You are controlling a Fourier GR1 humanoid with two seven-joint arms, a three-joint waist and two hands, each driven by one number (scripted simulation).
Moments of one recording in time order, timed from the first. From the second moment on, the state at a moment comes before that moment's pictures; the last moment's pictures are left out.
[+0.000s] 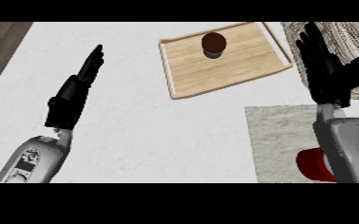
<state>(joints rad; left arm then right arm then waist) -0.28 0.41 -0.26 -1.55 0.06 0.21 0.11 -0.39 -0.36 0.02 -1.43 -0.18 -0.23 0.13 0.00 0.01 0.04</state>
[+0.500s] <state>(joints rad) -0.27 0.47 -0.21 -1.55 0.05 0.19 0.08 -0.31 -0.19 0.30 -1.63 -0.49 0.19 0.15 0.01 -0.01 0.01</state>
